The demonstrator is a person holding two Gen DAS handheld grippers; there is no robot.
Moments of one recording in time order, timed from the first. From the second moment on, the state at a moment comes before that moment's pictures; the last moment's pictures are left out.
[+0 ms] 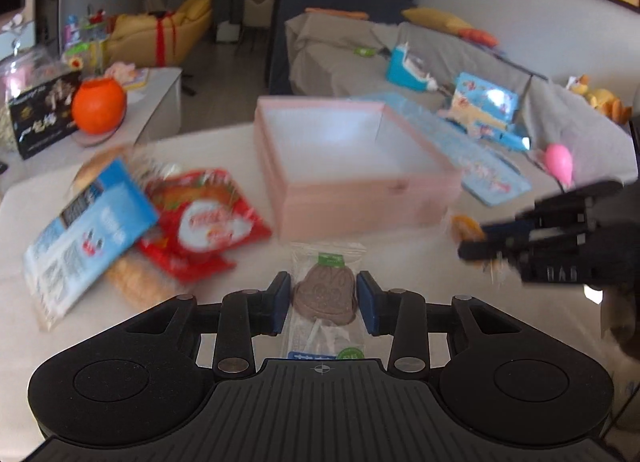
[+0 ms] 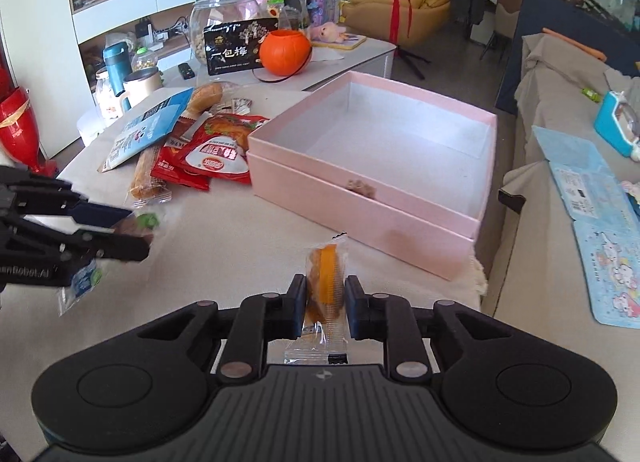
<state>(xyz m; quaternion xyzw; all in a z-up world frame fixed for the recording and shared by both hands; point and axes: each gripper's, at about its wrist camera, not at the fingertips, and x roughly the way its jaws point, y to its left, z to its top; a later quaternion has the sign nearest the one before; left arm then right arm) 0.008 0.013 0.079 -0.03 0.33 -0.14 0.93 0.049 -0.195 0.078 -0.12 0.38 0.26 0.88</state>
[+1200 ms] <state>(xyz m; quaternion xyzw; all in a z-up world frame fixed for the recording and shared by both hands) -0.015 0.147 0.018 -0.15 0.25 0.08 0.95 0.134 -0.088 0.110 -0.07 0.40 0.28 0.87</state>
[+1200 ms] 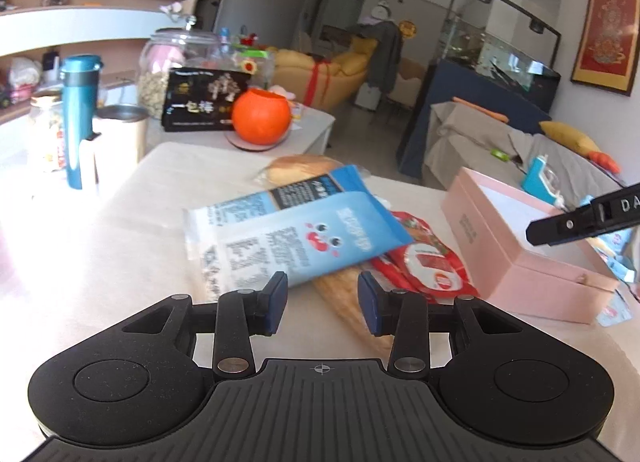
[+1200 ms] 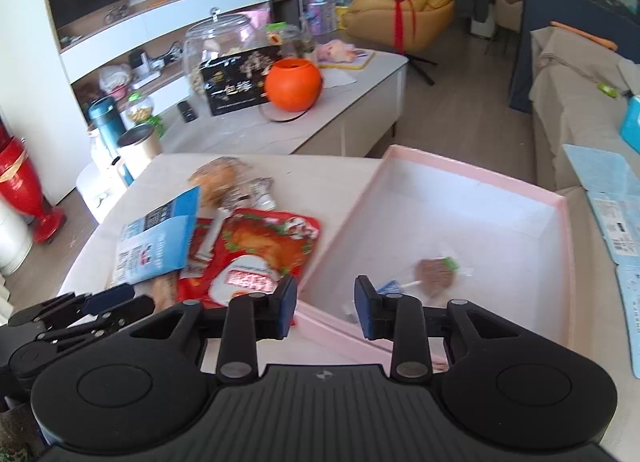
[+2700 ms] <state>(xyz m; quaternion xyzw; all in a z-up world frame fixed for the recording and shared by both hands) 0.197 0.080 0.046 -0.03 0.35 -0.02 0.94 0.070 -0.110 0.019 -0.06 0.35 0.30 0.88</state>
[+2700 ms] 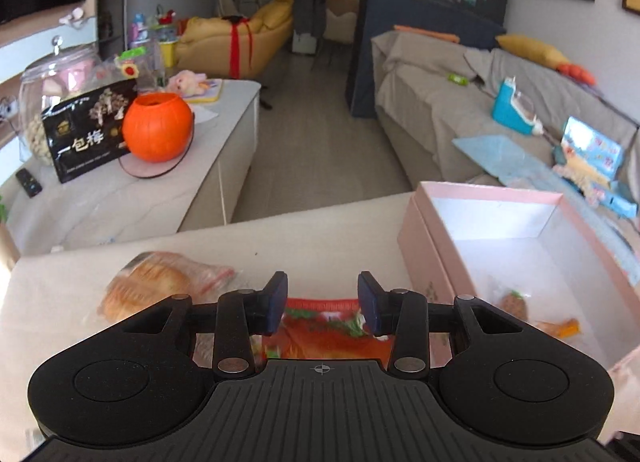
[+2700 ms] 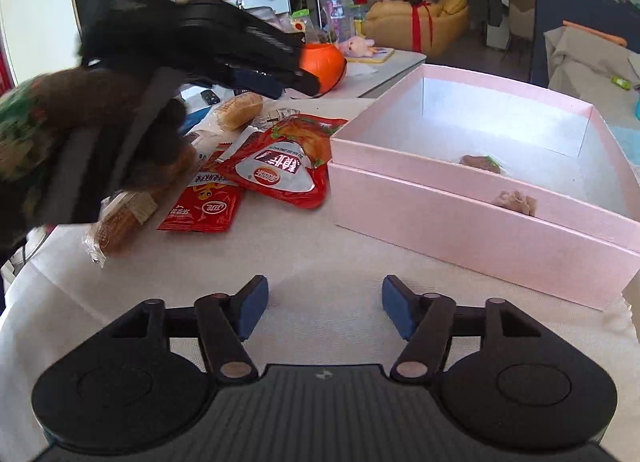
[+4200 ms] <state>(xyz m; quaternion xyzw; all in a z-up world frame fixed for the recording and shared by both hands) -0.044 0.157 0.044 -0.13 0.31 0.05 0.94 0.068 -0.057 0.051 -0.03 0.37 0.27 0.89</state>
